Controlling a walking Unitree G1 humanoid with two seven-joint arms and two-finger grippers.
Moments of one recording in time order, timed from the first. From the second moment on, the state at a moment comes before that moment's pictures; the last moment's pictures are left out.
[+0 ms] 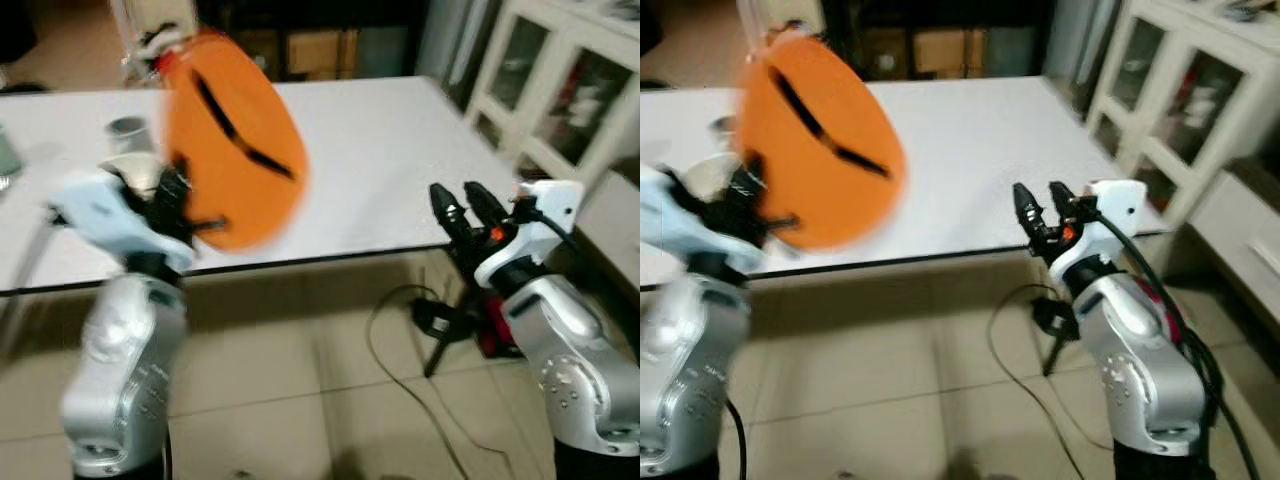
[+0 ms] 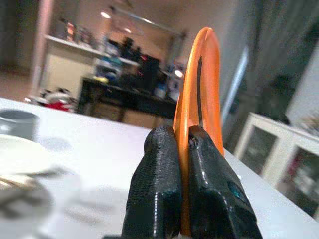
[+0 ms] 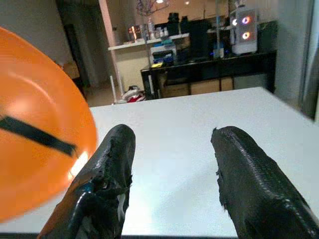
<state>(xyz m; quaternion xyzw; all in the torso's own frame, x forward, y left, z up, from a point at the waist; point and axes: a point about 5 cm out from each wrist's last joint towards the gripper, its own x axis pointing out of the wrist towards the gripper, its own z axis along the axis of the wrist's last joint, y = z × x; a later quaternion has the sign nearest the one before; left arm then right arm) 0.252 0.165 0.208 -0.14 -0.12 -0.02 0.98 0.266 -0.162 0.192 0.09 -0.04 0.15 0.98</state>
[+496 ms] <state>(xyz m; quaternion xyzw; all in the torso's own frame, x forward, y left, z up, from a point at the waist) 0.251 0.187 0.177 -0.03 -0.05 0.04 1.00 0.256 -0.141 0.164 0.07 0.03 0.19 0.98</state>
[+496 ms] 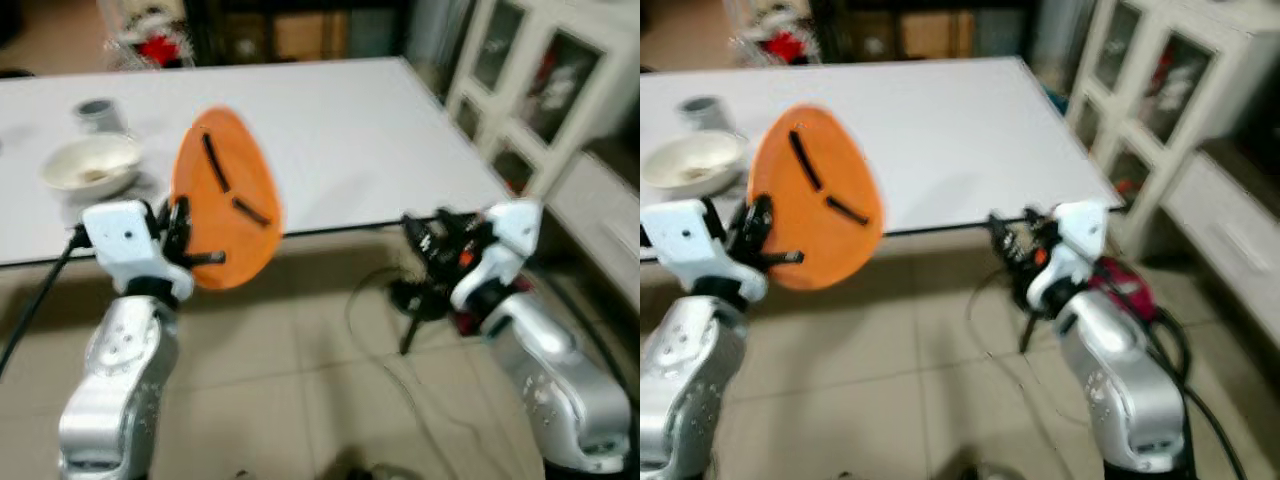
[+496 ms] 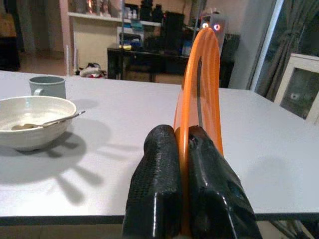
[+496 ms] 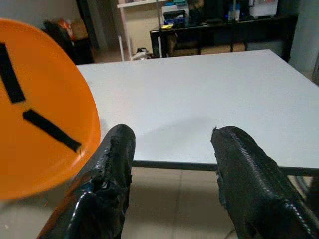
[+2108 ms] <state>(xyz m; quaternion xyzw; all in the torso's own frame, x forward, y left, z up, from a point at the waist) 0.297 0.210 0.142 -0.32 -0.01 0.13 0.94 0.258 -0.125 0.159 0.07 0.06 0.31 0.95</state>
